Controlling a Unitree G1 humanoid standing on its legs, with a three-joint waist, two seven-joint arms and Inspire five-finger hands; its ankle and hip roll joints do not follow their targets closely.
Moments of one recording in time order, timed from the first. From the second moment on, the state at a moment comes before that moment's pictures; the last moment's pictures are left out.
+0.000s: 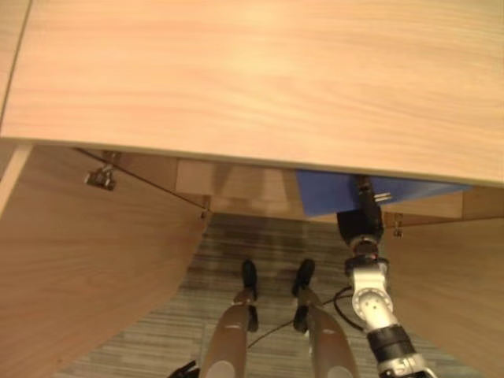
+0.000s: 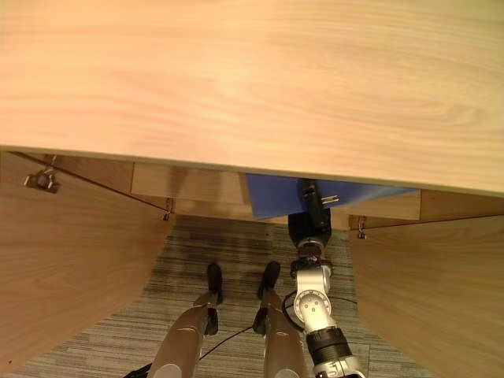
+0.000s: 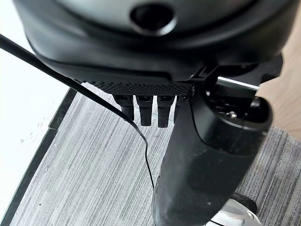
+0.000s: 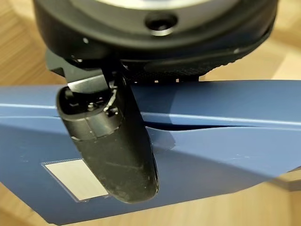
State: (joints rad) left arm 0.00 0.22 0.01 1.24 -0.40 0.03 -0.01; right arm -0.30 -0.13 0.10 0.19 1.38 -0.40 -0.04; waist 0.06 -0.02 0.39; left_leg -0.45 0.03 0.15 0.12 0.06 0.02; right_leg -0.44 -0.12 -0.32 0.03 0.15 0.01
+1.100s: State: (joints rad) left arm -0.06 0.23 -0.09 1.16 -0.38 -0.01 0.02; right arm -0.59 -0.16 -0.06 0.07 1.30 -0.60 -0.22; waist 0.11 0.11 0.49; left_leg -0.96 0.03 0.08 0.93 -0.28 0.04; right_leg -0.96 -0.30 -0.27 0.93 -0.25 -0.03
